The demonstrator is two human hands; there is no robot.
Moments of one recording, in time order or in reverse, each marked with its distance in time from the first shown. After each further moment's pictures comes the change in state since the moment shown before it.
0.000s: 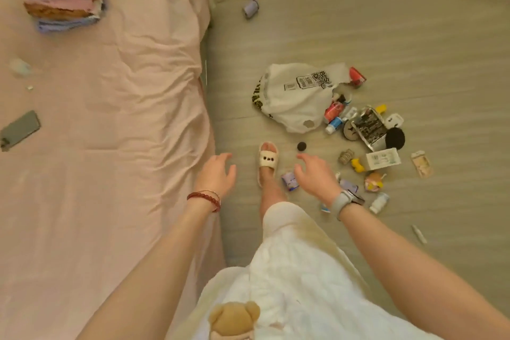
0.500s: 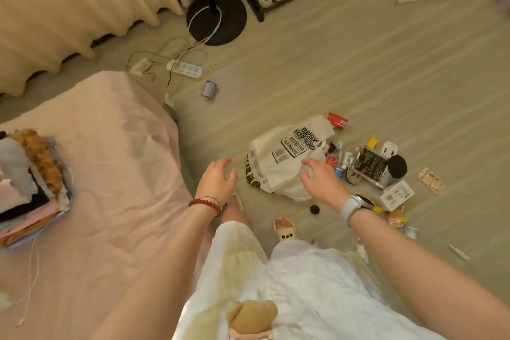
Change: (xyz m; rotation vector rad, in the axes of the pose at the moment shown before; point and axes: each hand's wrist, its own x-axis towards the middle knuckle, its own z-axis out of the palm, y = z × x) left_hand 0.346 0.169 -0.189 0.114 -0.147 0.222; right_hand 0.249 -0.115 -0.205 0.233 0.149 0.196
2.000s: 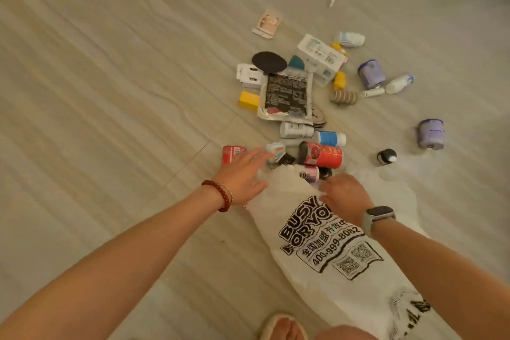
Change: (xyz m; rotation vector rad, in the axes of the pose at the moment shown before) left_hand 0.622 0.258 0.493 1.181 -1.347 2.032; right_hand 0.517 0.240 0.175 0.483 0.474 1.386
